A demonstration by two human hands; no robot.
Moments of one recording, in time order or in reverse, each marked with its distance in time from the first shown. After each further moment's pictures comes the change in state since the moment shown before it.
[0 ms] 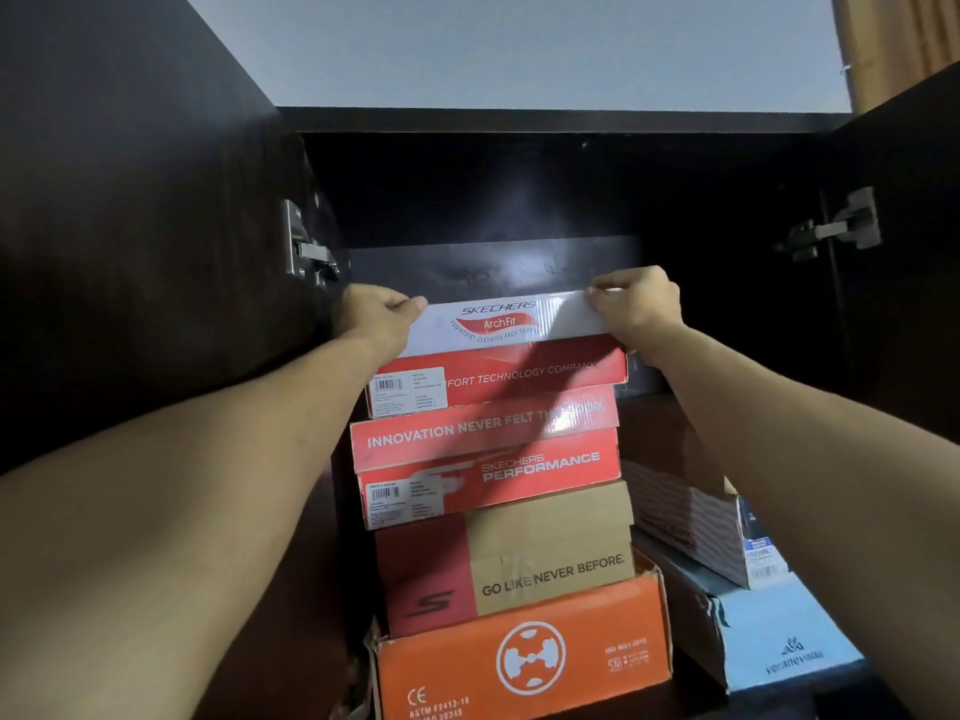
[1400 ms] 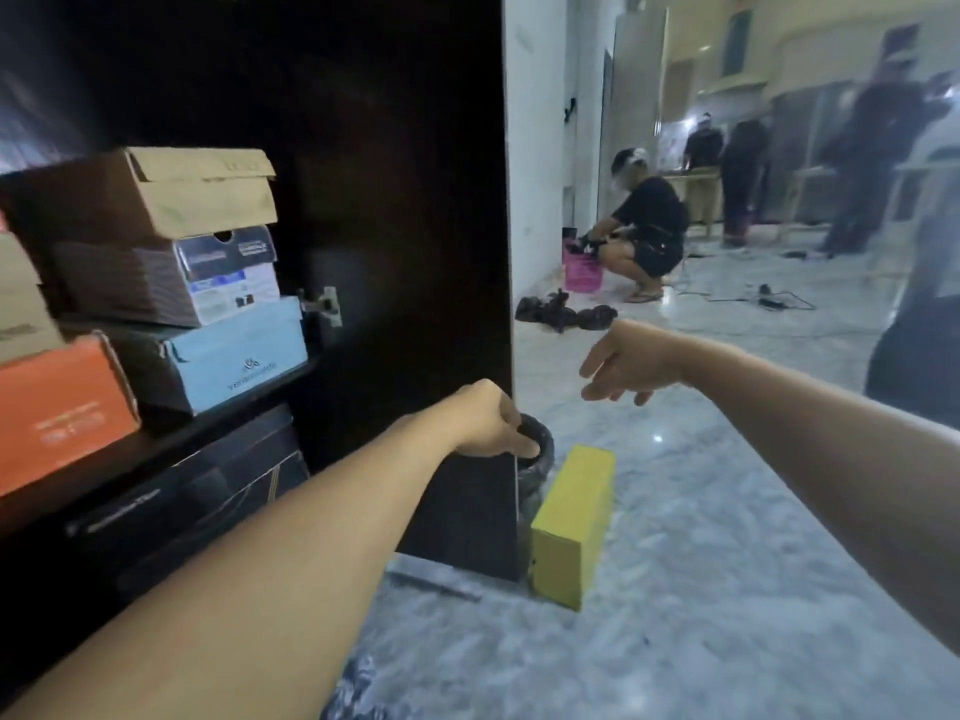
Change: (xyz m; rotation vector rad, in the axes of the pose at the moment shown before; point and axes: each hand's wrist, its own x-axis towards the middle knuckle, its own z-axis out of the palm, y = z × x) left_hand -0.503 0.137 0.201 -0.041 -1.662 0.463; right_hand -0.337 0.117 -0.454 -1.008 -0.402 0.824
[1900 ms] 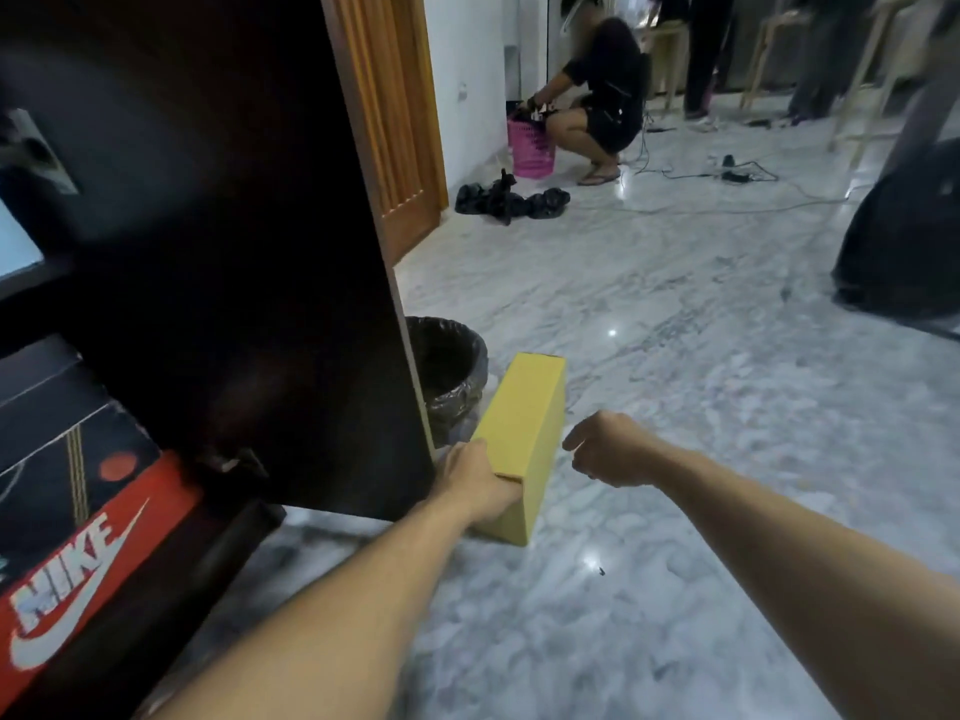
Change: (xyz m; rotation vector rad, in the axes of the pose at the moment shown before) left_hand 0.172 -0.055 0.250 -0.185 -0.058 -0.189; right_hand 0.072 0.197 0.213 0.131 -0.140 0.257
